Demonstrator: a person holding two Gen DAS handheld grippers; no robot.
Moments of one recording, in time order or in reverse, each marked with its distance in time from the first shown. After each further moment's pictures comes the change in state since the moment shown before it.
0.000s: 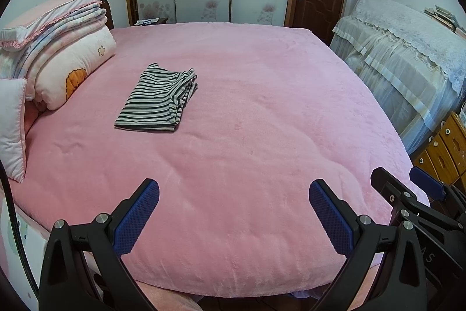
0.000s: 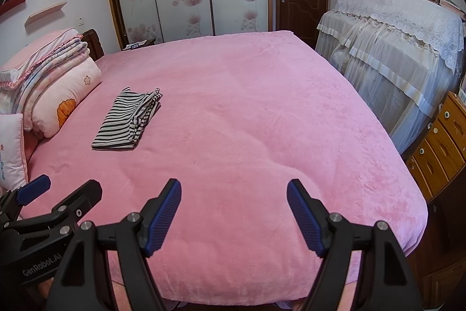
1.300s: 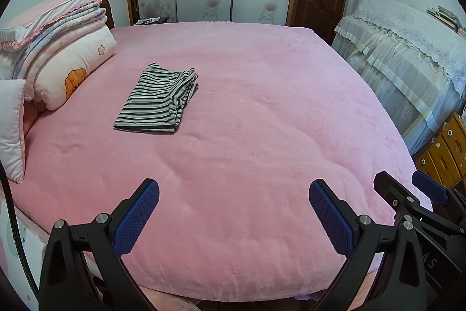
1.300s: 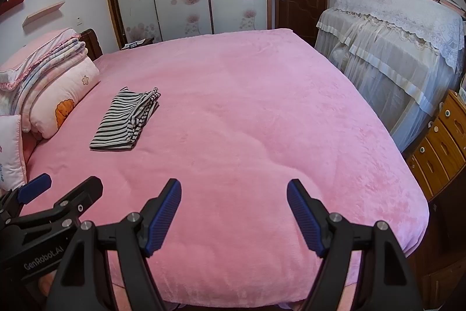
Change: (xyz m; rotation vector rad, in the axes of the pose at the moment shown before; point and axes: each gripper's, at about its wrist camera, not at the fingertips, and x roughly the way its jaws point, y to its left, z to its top) left arm 0.006 -0.010 0.005 -0.005 0.004 0.010; right arm 0.000 0.000 0.002 0.002 0.003 -0.001
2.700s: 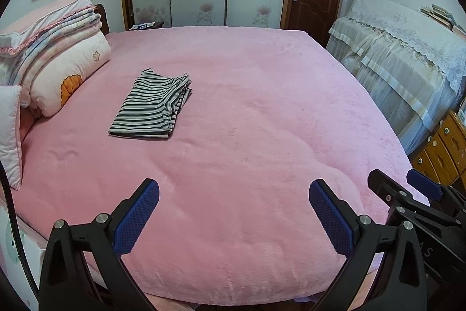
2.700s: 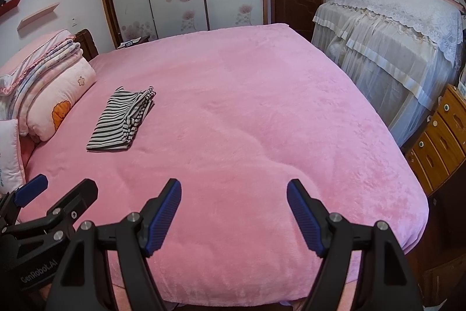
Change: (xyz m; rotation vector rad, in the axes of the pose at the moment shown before) left arm -0.001 -0.001 0.002 0.022 -0.019 -0.024; right arm 0.003 -0.008 0.003 0.019 0.022 -0.006
